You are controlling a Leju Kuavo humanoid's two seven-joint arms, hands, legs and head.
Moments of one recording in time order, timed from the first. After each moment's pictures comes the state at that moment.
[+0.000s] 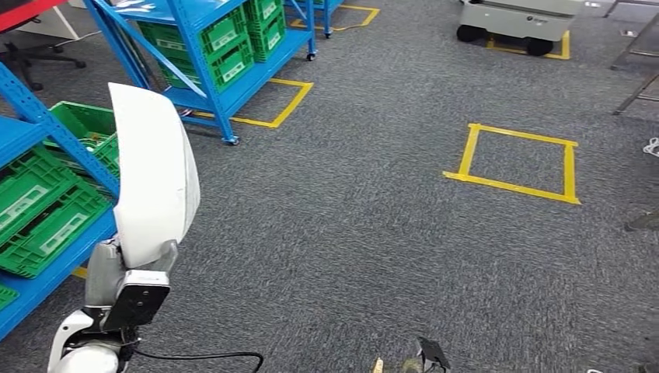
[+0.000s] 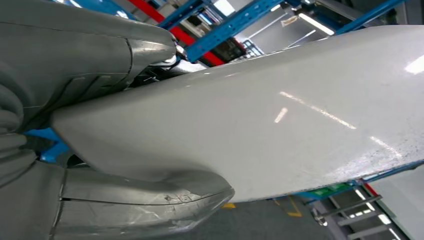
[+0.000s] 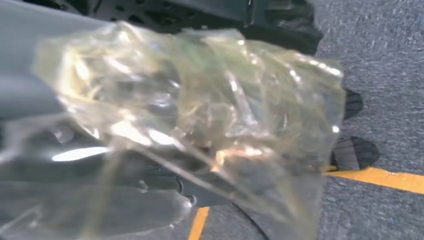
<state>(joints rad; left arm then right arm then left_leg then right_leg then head) 0.24 0.06 -0.19 -1.93 -0.27 0.27 -0.32 -0.16 0.10 0.72 -0.48 -0.81 -0.48 0.20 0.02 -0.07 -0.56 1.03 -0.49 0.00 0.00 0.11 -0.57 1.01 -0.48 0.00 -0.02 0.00</state>
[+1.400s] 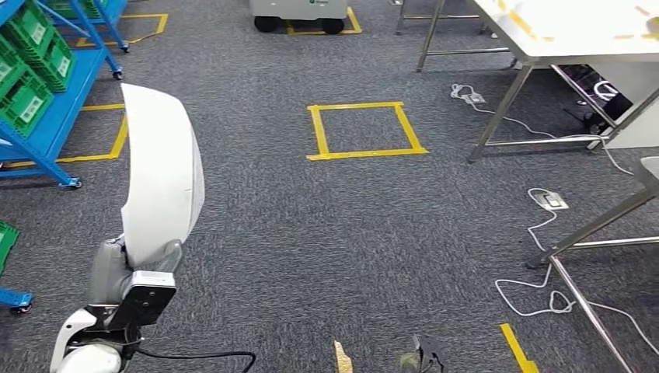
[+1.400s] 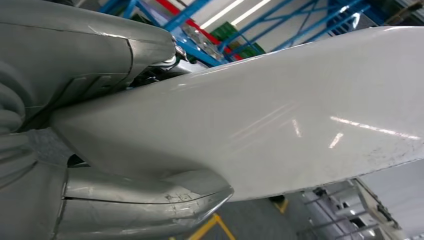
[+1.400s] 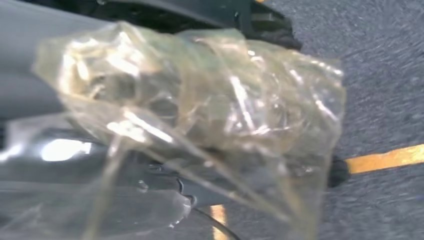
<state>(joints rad) 0.24 0.05 -0.20 -1.93 -0.29 0.27 -0.32 -0.18 0.11 0.74 -0.46 -0.85 -0.48 0.13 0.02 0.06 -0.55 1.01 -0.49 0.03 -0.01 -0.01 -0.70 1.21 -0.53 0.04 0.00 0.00</state>
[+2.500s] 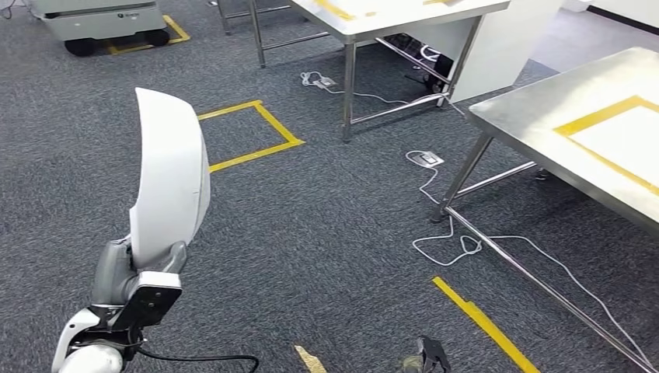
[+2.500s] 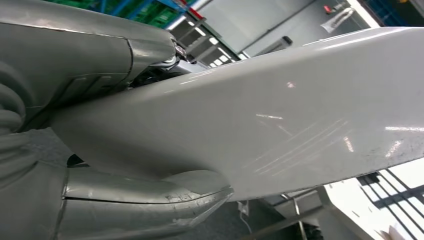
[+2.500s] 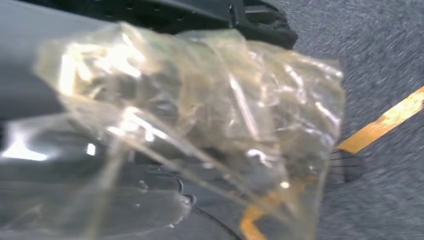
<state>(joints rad) 0.23 0.06 -0.22 -1.92 -0.31 0.26 -0.31 -0.17 0.11 0.74 -0.46 -0.87 -0.49 0.10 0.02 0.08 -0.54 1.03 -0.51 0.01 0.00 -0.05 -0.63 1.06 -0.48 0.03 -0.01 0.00</state>
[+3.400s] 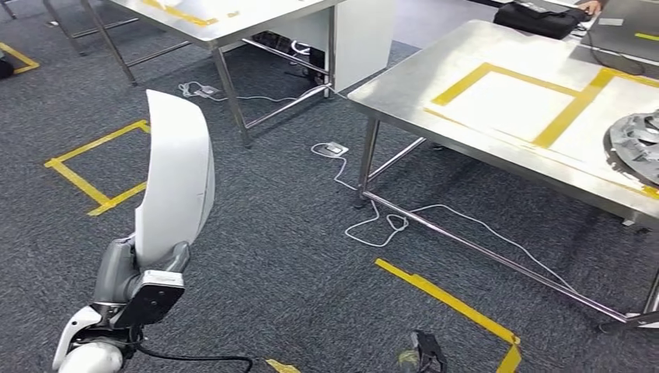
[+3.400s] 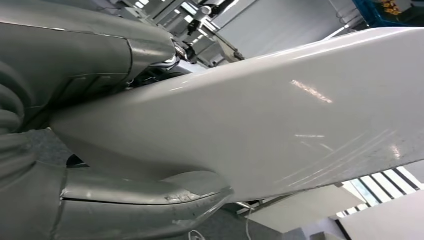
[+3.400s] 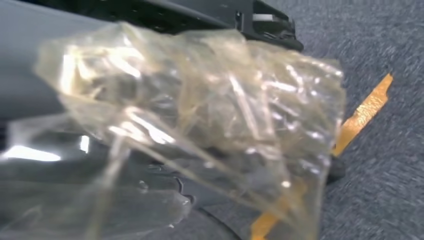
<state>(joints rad) 0.22 0.08 -0.23 -1.90 -0.30 0.24 -0.31 -0.17 0.10 0.75 -0.49 -0.81 -0.46 0.13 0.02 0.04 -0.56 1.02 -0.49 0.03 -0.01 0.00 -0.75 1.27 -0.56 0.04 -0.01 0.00</state>
